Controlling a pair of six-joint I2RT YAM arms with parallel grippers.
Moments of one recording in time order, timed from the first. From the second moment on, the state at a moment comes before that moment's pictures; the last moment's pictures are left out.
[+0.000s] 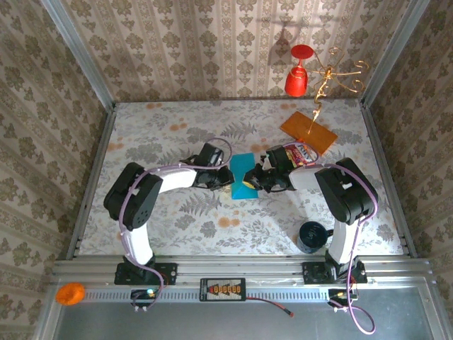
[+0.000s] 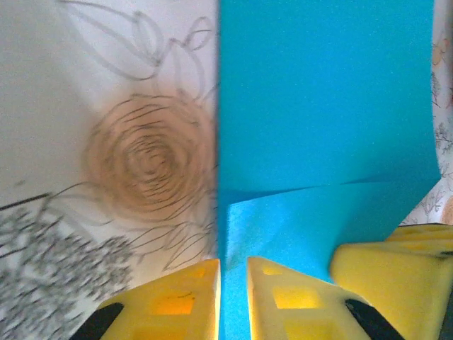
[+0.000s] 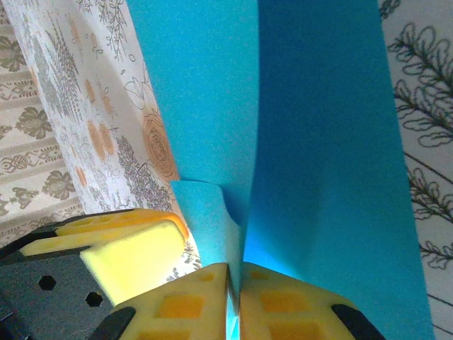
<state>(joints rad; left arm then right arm) -0.64 1.83 1.01 -0.14 0.31 -0.83 0.42 1.87 0.88 0.16 -0.58 1.03</state>
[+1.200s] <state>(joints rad) -0.43 1.47 0.71 0.52 0.64 -1.14 0.40 1.77 1.07 0.39 -0.85 1.16</state>
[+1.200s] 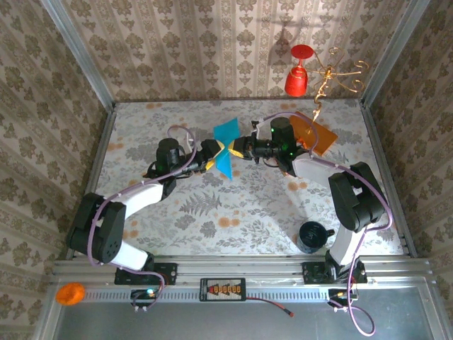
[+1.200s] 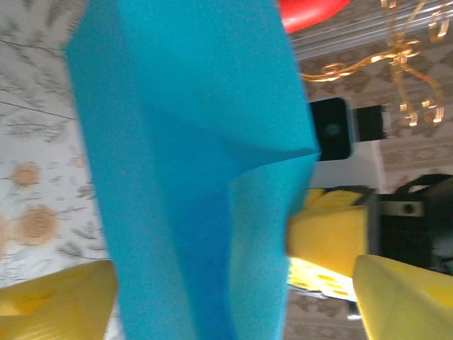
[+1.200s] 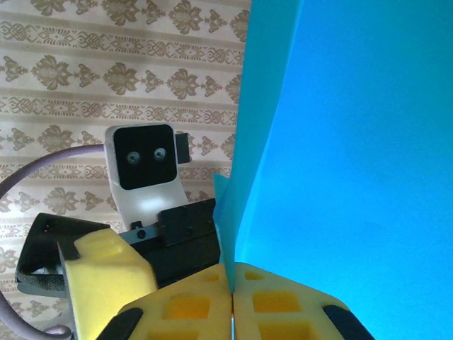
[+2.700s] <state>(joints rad) -0.43 1.38 0.90 -0.09 0.47 -0.77 0.26 1.62 1.03 -0.04 -0.68 0.90</state>
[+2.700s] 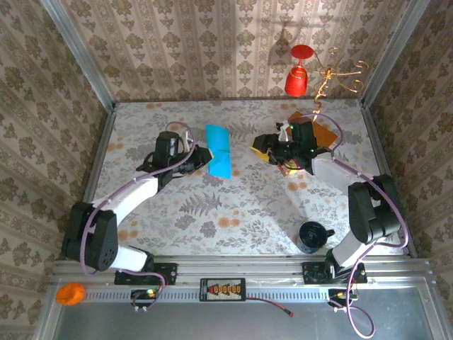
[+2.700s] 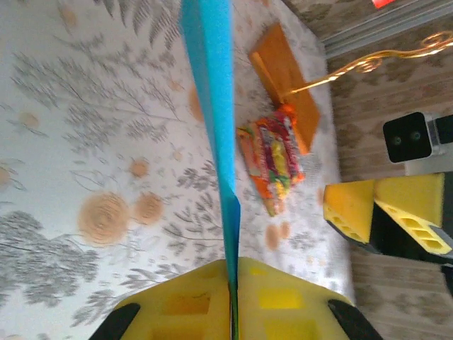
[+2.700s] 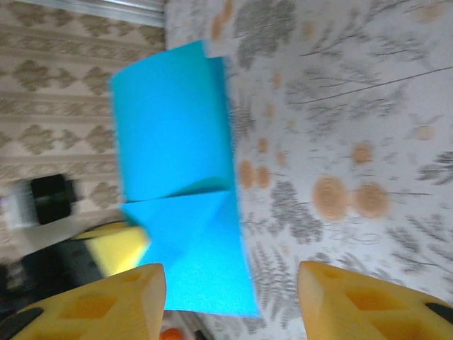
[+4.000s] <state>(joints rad) -0.90 2.05 1.54 -0.93 -0.36 -0.41 0.20 1.55 1.06 -0.38 -0.24 0.74</state>
